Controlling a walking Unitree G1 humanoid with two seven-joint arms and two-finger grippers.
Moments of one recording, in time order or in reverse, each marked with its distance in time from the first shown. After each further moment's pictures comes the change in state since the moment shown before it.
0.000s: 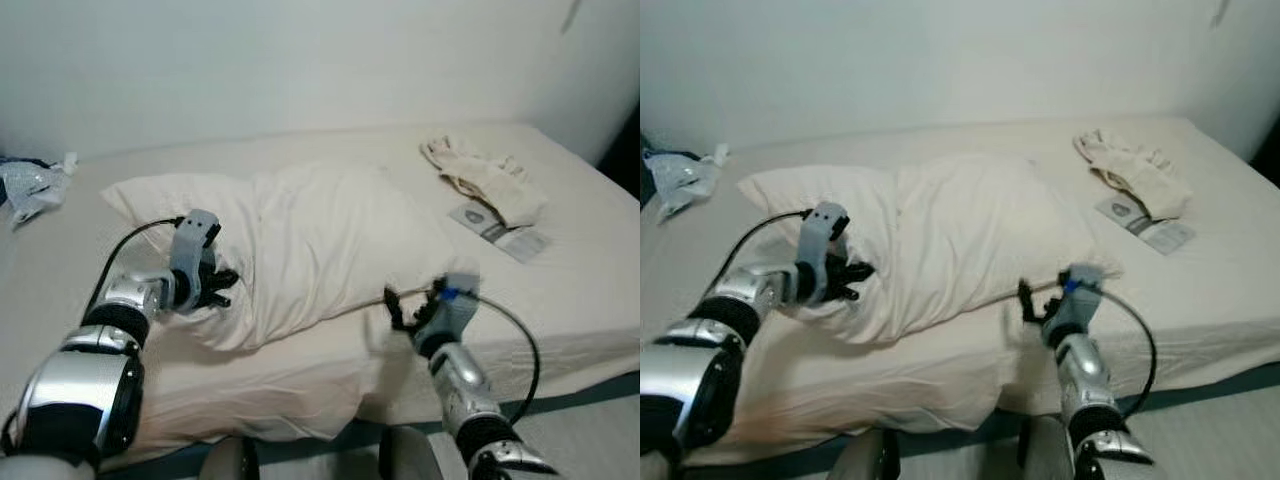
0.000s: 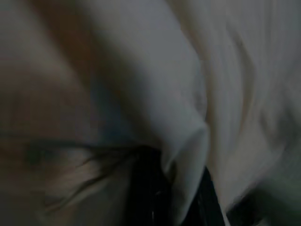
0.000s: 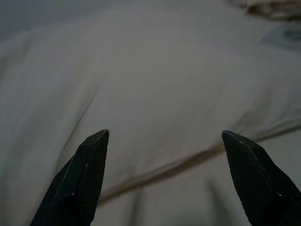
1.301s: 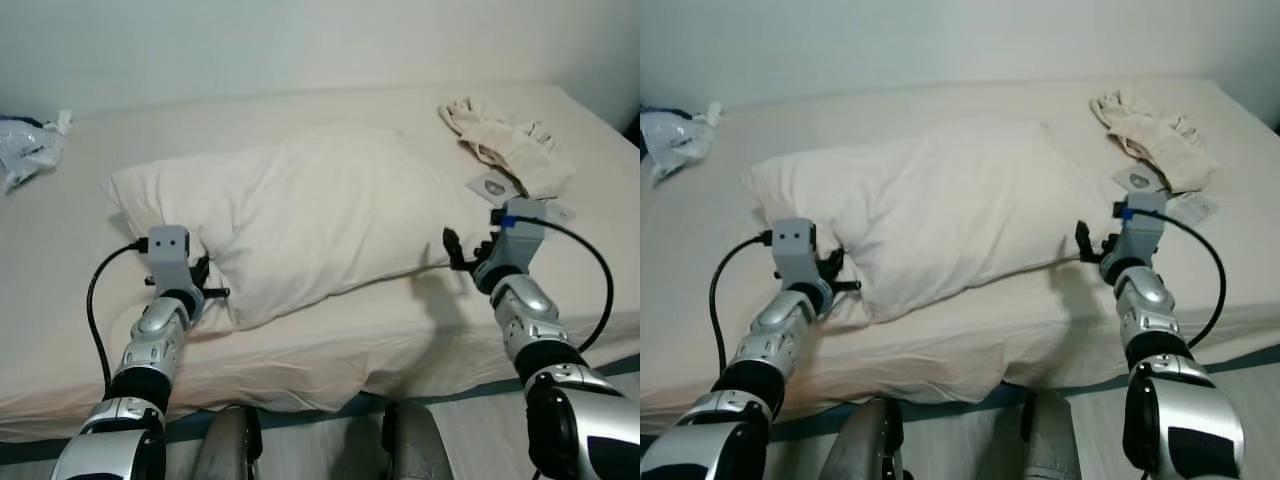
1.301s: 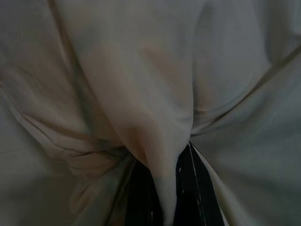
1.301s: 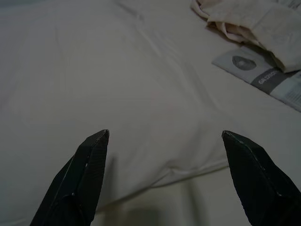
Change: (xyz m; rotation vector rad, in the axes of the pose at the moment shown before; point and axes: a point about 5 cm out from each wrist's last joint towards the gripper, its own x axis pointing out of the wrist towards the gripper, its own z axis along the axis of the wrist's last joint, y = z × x) left arm -0.010 -0.001 -0.010 0.134 -0.363 0.378; right arm 0.031 -0.037 0.087 -0.181 -0.041 -0.072
